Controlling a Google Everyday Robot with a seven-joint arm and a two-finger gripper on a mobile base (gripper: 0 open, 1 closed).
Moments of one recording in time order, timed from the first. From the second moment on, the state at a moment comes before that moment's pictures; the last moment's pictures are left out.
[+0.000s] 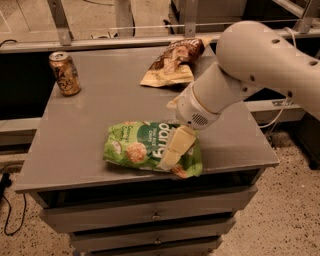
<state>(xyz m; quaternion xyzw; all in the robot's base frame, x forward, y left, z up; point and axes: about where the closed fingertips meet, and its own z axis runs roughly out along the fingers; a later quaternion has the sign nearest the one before) 0.496 -0.033 0.841 -0.63 0.72 0.16 0.24</state>
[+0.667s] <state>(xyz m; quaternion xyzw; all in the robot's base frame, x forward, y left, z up) 0.481 0.013 0.847 -0.61 0.72 0.24 0.23</state>
